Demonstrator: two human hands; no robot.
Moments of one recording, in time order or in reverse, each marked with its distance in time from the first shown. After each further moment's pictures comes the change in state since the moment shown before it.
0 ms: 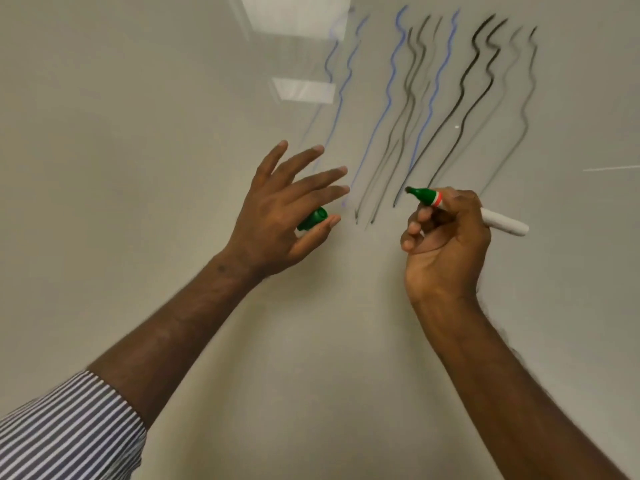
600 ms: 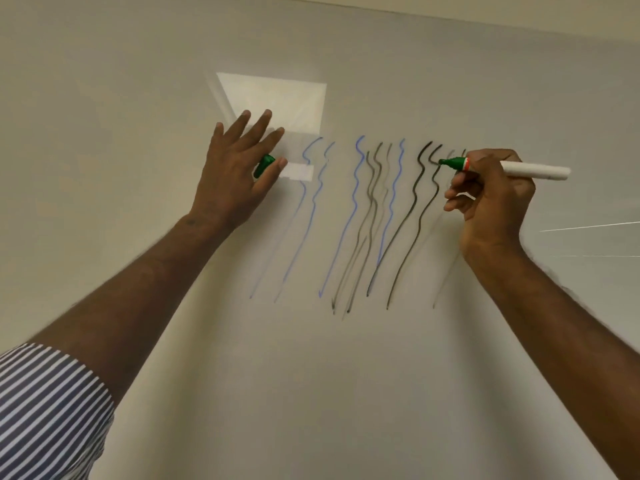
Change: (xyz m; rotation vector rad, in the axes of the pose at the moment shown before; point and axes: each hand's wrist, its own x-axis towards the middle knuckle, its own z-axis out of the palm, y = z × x) left_hand 0.123 -0.122 -0.013 0.120 -0.030 -0.332; right_hand 0.139 -0.100 0.035 -0.350 -0.077 -0.394
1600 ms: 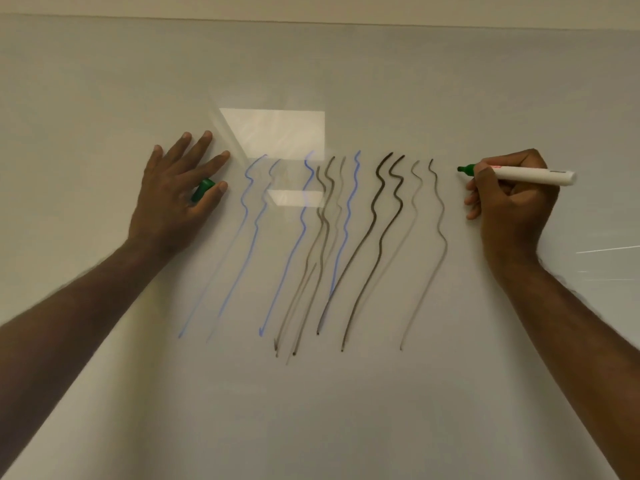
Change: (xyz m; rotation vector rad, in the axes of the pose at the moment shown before) left_hand 0.004 -0.006 0.024 0.057 0.052 -0.057; right_hand 0.094 0.051 -0.085 -0.260 0.001 -0.343
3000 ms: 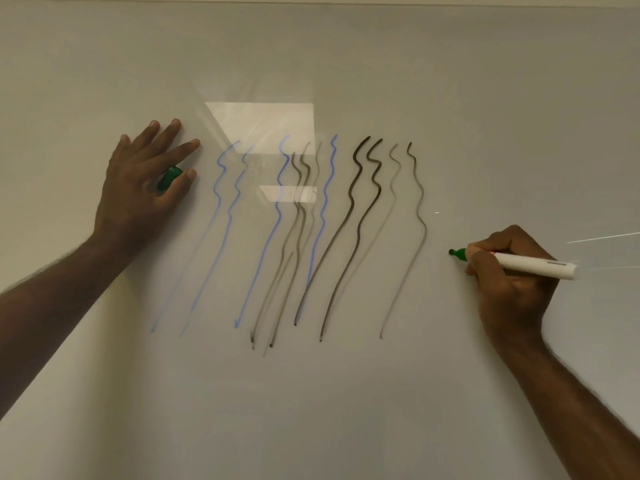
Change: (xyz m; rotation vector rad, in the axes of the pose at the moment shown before) left_hand -0.004 0.004 0.000 -0.049 0.038 -0.011; right_hand -0.086 0.021 -0.064 -0.131 -0.080 -0.039
